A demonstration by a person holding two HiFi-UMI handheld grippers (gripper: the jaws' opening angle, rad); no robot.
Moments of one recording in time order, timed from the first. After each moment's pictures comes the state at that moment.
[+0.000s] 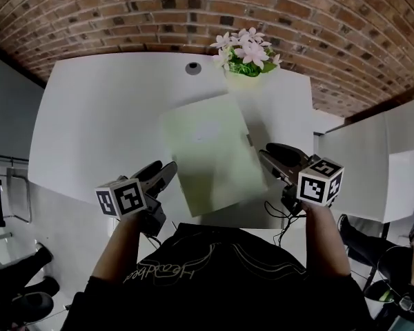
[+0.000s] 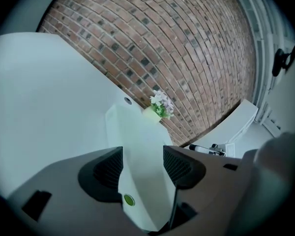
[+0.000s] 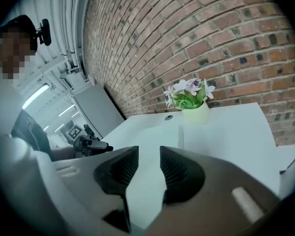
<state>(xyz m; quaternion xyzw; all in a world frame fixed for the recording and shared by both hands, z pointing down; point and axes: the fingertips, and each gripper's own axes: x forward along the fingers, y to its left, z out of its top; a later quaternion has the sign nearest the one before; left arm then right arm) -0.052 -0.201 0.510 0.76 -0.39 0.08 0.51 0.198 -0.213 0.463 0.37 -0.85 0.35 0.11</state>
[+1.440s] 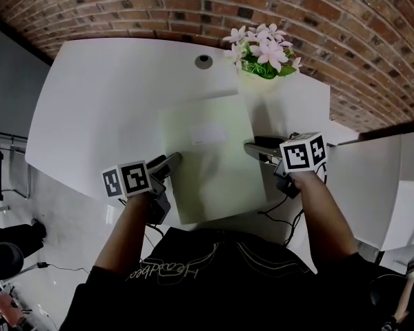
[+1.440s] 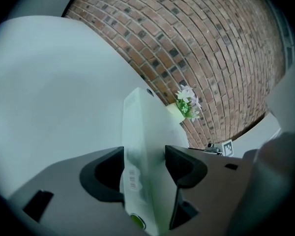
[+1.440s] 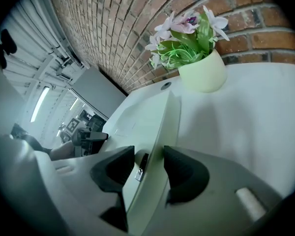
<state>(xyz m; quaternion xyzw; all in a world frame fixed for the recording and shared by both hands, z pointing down) -0.038 -0.225 0.579 0.68 -0.45 0.08 0.58 0.176 -0.272 0.574 0.25 -0.83 0.46 0.22</state>
